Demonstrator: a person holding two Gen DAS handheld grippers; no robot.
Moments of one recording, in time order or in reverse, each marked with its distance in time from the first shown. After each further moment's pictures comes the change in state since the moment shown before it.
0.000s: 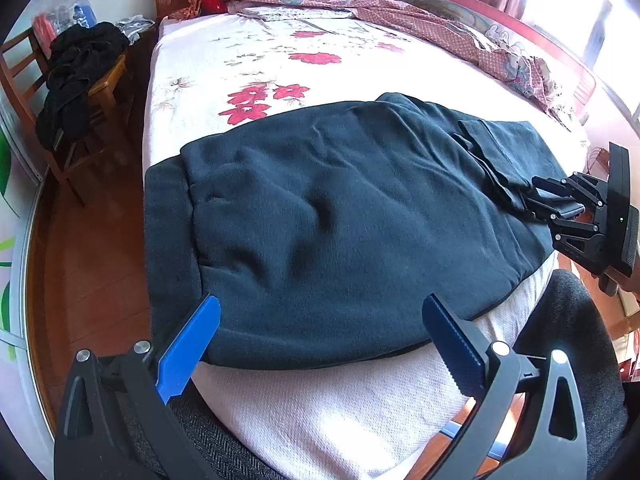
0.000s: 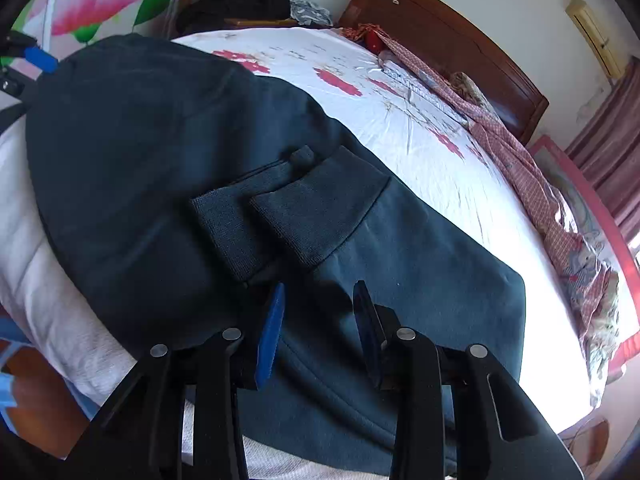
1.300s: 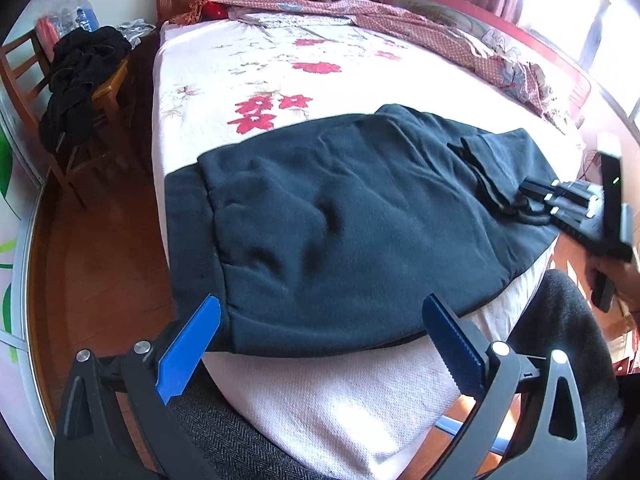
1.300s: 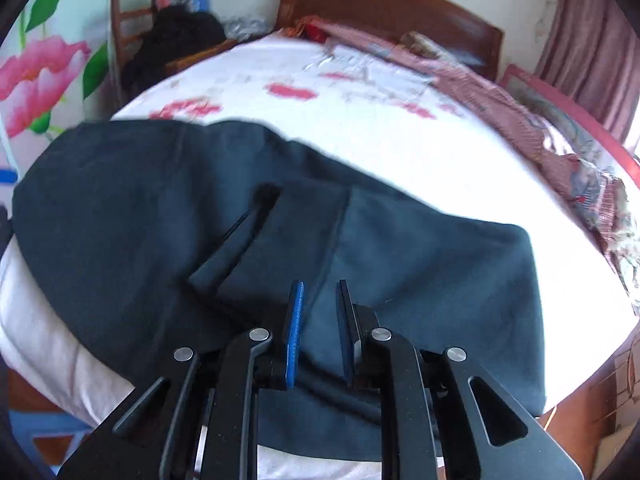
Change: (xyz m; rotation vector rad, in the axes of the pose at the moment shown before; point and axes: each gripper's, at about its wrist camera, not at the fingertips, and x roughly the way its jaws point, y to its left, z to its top) left arm -0.026 0.016 0.003 -0.006 -0.039 -0.025; right arm 0.020 -0.015 0.026 0.356 0.106 0.085
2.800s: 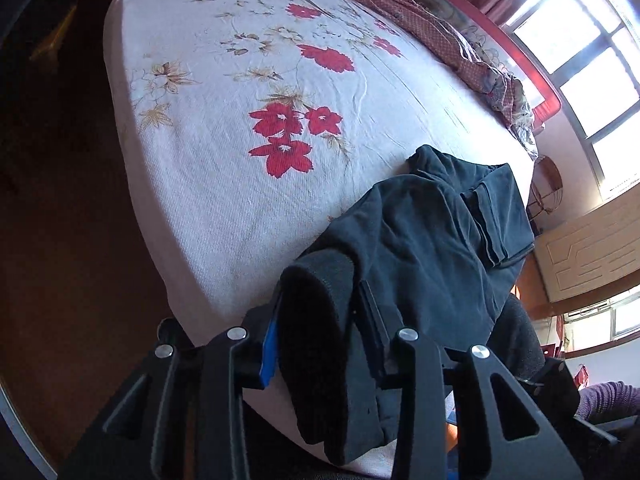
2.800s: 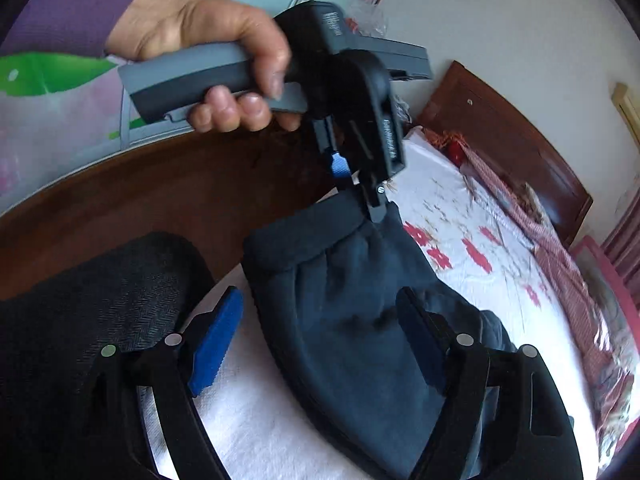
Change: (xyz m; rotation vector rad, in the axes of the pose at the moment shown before) left arm 0.060 0.118 0.111 -0.048 0.227 -0.319; right arm -0.074 0.290 0.057 -0.465 -0.328 0.140
